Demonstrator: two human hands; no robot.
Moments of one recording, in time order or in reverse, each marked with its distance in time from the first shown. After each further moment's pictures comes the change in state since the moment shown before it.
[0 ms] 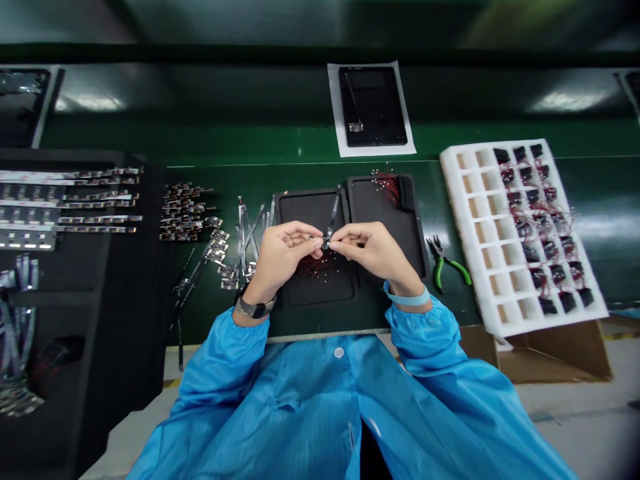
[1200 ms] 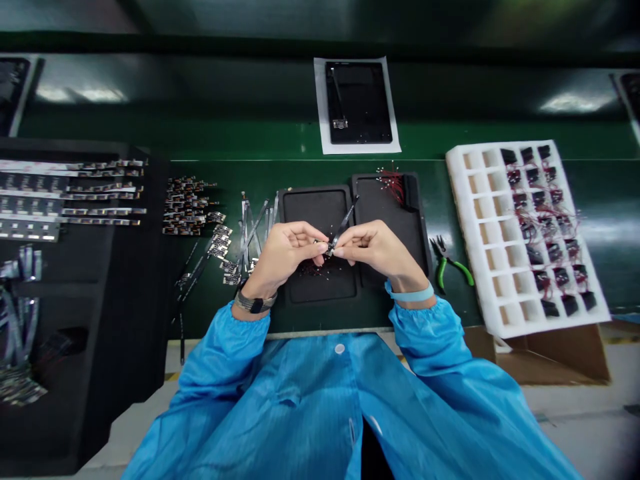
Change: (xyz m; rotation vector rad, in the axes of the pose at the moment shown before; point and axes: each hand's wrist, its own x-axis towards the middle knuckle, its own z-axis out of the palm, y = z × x) left_hand -0.001 0.004 -0.008 -0.008 -0.123 -0.066; right_hand 0.003 0.002 -0.004 0.218 -0.129 0.070
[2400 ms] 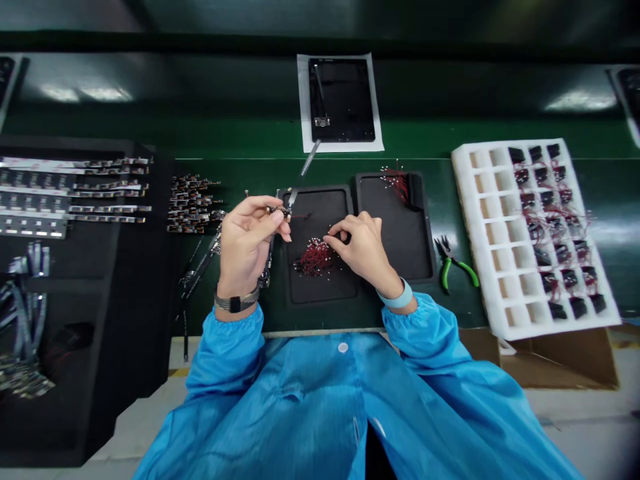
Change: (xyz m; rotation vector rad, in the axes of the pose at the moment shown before) left_hand -0.004 0.024 -0.027 -0.211 0.317 0.321; right_hand 0.018 0.024 0.030 -0.946 0.379 -0.125
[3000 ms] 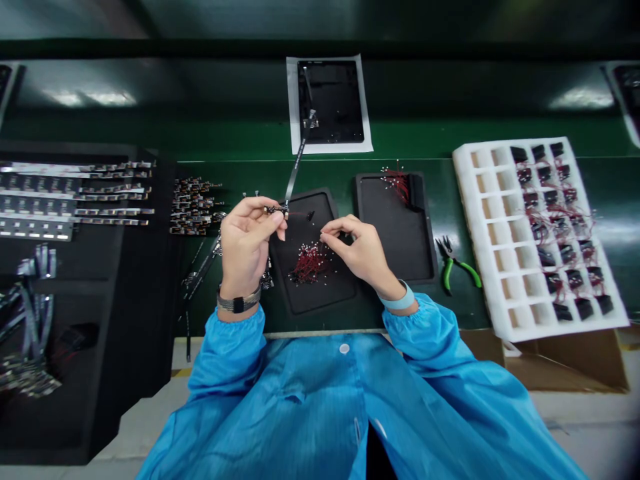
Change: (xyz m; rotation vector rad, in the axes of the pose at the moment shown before) left_hand 0.002 -0.008 -0.006 0.061 0.054 0.059; right_hand 0.000 -0.011 -0.001 0.611 0.048 0.014
